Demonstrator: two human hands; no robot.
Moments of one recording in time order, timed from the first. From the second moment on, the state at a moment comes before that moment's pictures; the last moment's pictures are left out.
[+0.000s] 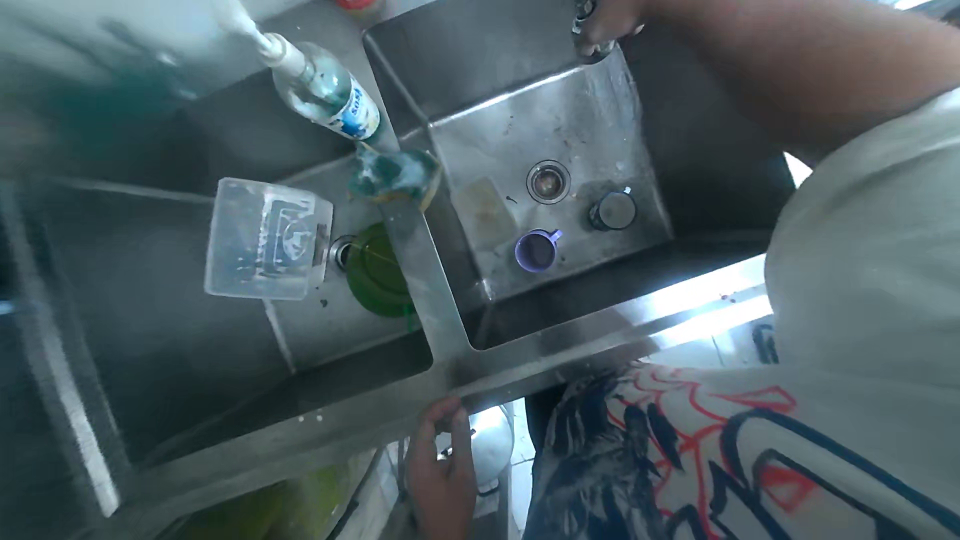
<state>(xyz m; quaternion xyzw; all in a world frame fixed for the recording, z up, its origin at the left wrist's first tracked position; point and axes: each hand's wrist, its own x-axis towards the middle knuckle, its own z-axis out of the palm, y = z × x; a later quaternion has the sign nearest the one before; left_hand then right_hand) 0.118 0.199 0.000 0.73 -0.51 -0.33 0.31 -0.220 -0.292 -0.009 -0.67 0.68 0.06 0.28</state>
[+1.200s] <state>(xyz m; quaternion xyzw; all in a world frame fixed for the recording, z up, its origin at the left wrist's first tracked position) 0.100 0.161 0.000 0.69 -0.54 -0.35 0.31 -0.181 -0.233 0.020 -0.54 0.57 -0.14 0.60</state>
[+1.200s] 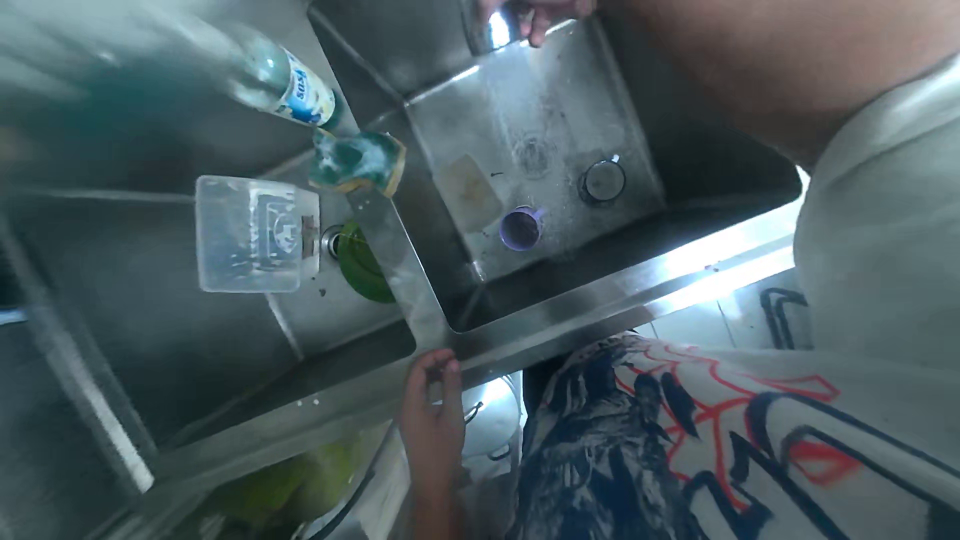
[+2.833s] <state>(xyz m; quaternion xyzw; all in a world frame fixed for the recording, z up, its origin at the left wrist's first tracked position) 0.098 0.154 -0.008 0.74 -0.51 -0.33 0.30 -0.232 -0.260 -0.036 -0.64 0.71 -0.05 0.29</state>
